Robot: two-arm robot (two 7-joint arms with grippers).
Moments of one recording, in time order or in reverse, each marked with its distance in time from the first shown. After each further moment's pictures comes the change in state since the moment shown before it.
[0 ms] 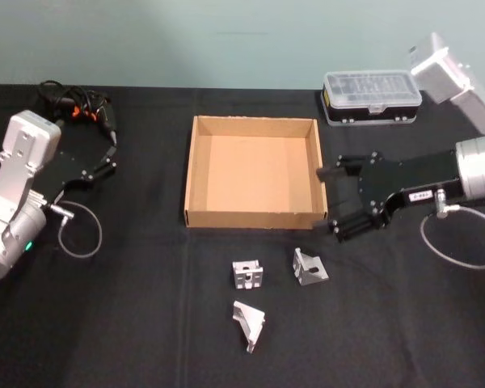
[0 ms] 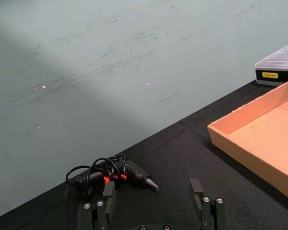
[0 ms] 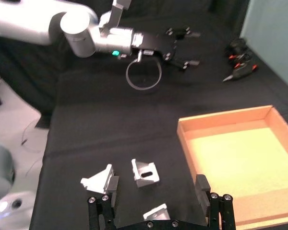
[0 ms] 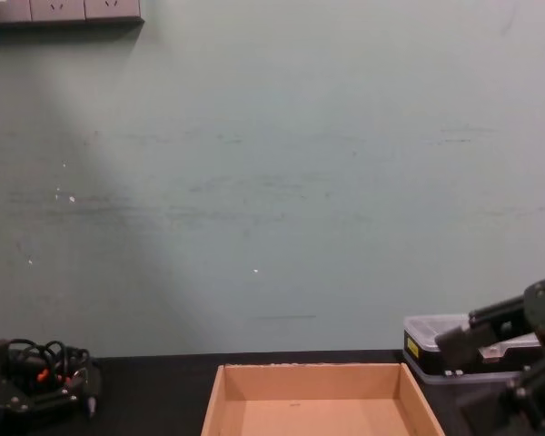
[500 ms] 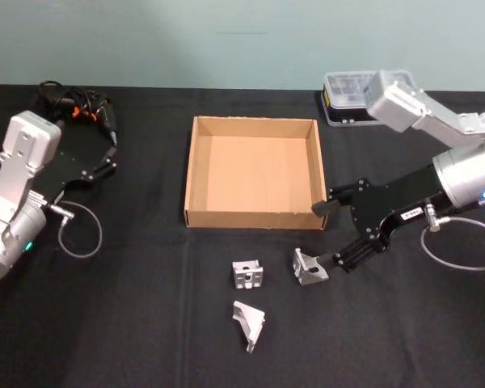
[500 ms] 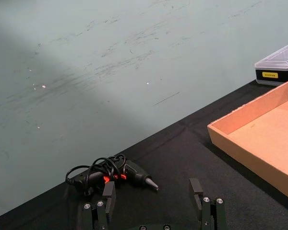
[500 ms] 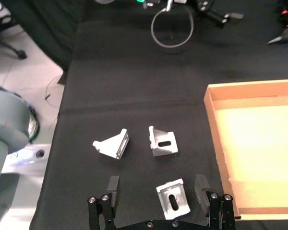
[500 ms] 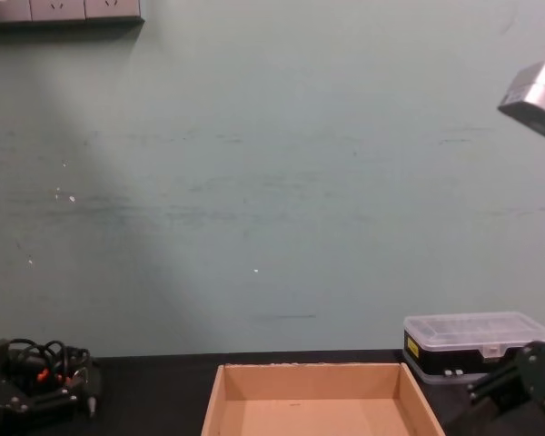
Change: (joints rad) left arm 0.000 0.000 0.000 0.000 0.000 0.000 0.000; right arm 0.148 -0.018 -0.180 0.100 -0.107 0.001 0.128
